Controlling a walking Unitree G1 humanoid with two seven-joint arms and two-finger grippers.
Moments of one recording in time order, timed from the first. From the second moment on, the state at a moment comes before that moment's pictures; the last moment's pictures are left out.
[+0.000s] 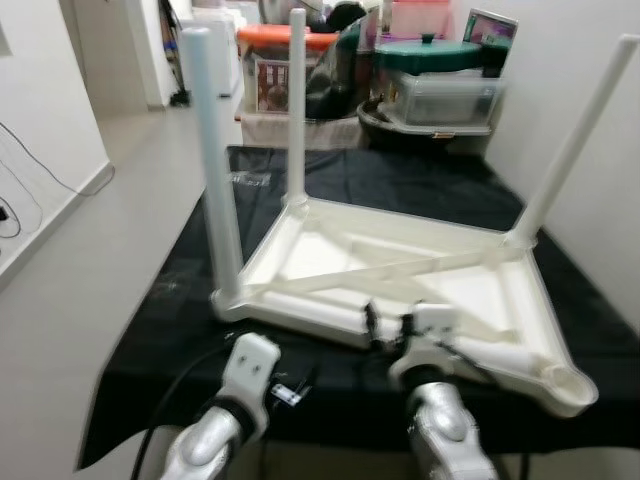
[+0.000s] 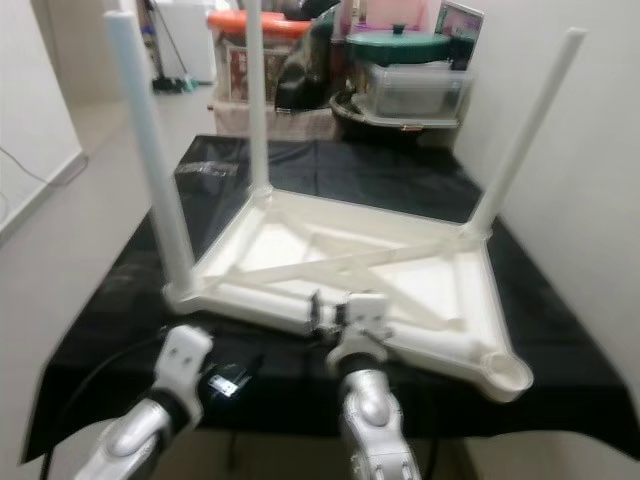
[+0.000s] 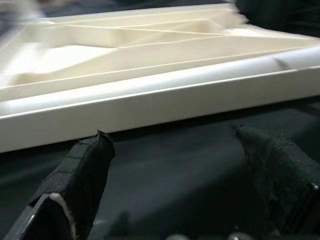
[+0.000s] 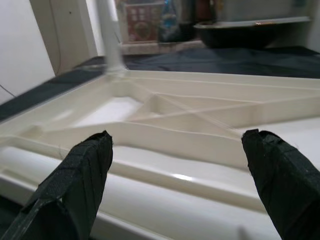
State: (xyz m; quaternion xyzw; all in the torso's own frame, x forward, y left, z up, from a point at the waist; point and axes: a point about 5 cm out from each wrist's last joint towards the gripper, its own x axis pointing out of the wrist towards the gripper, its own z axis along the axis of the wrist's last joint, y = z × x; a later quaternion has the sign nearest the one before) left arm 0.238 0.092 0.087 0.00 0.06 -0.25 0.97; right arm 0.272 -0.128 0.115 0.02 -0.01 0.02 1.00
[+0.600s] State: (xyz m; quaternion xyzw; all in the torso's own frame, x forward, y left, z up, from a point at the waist) left arm 0.238 0.086 0.090 -0.02 0.06 -0.25 0.97; right arm 0.304 -0.156 0.155 0.03 -0.08 0.03 1.00
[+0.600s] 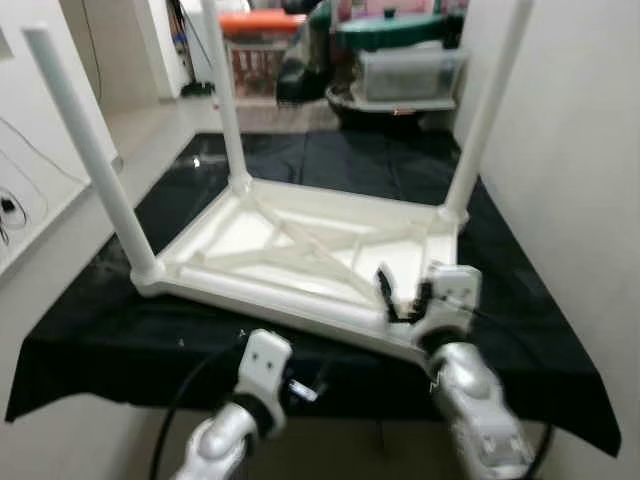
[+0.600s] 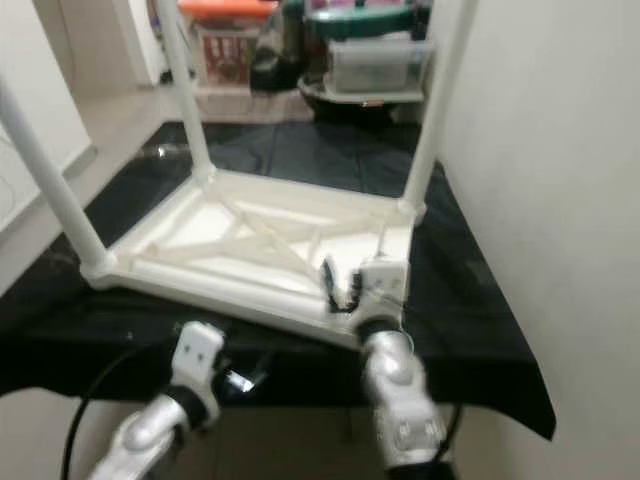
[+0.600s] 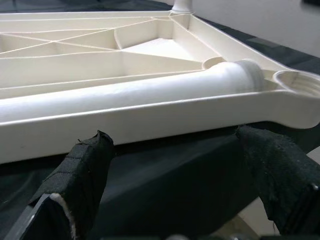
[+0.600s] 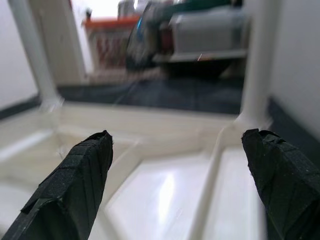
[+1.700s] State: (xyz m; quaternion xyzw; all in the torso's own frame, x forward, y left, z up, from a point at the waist) left arm 0.229 0.100 0.097 -0.03 0.06 -0.24 0.97; right arm 0.280 -0.210 0.159 0.18 0.10 0.27 0.94
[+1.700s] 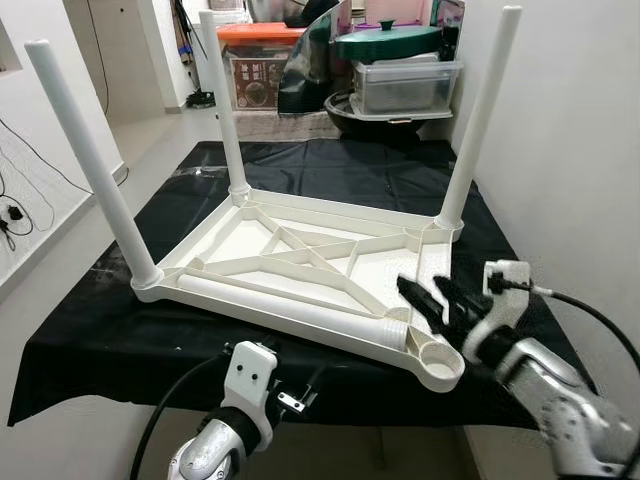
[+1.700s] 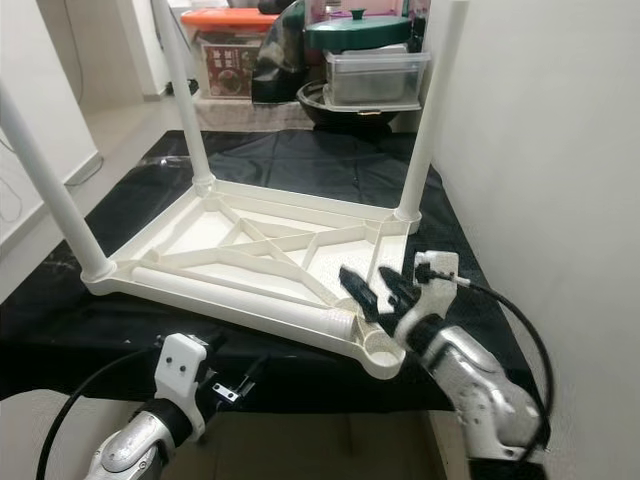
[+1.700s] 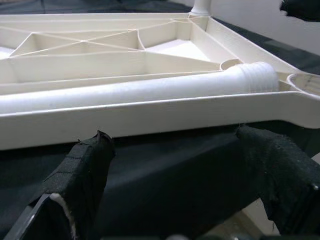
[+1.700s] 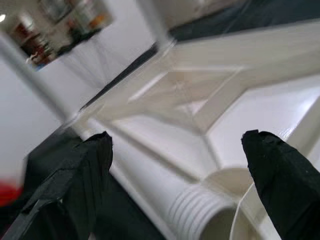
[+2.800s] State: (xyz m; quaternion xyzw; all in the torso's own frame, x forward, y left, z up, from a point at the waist) left arm 0.223 0.098 0.099 -0.02 0.05 -0.24 0.97; right arm 0.297 -0.229 0.147 0.26 0.30 0.27 0.88
